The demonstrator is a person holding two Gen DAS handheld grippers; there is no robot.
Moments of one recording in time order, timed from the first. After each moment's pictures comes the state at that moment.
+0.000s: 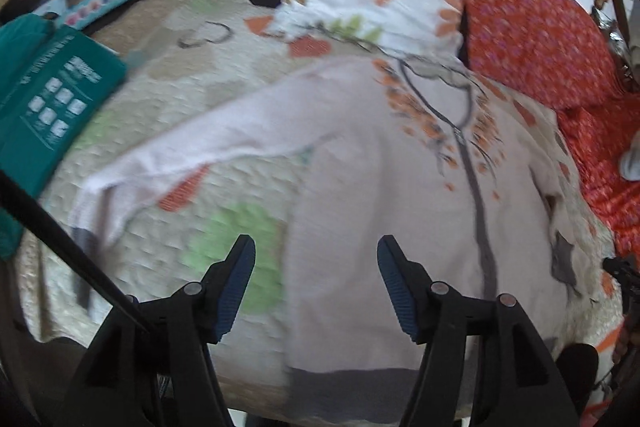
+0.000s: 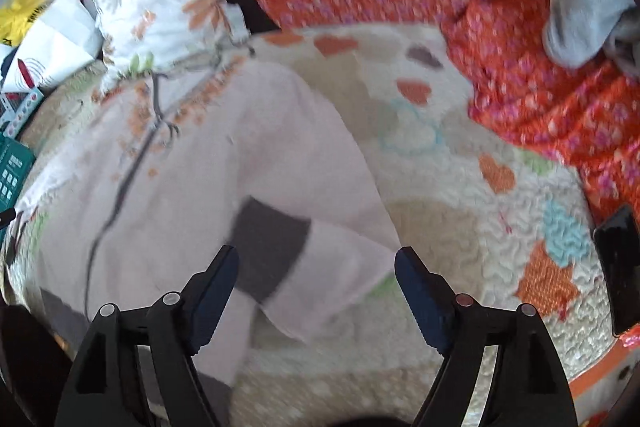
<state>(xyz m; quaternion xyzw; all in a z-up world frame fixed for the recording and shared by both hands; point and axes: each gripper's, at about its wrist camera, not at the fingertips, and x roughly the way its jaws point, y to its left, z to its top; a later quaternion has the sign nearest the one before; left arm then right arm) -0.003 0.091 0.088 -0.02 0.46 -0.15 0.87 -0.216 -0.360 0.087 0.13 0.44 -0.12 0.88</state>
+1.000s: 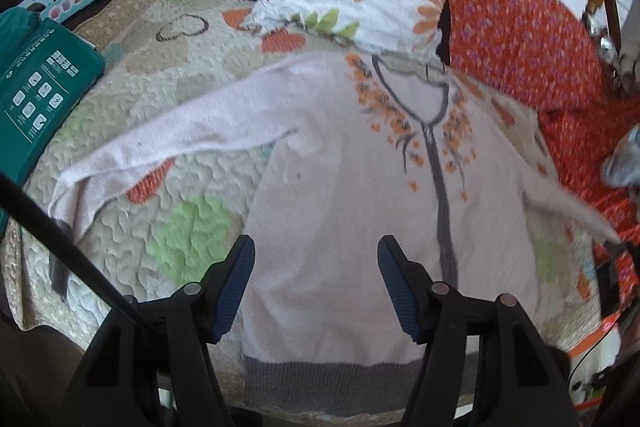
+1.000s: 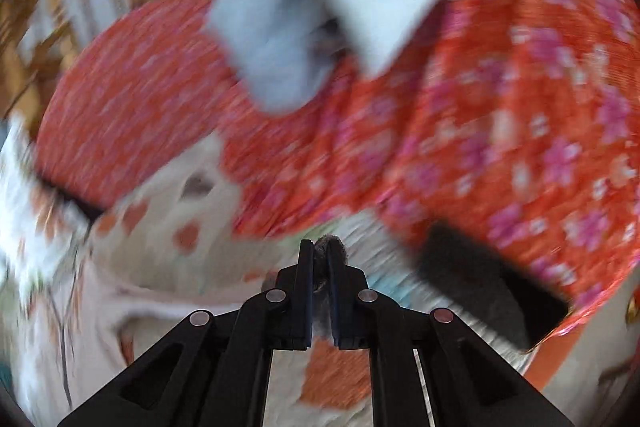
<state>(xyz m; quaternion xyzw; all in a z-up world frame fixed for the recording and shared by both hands) -0.006 0.077 0.107 -0.05 0.47 -0.17 0.86 -0.327 -0.571 0.190 0.25 0.27 -0.43 0.82</state>
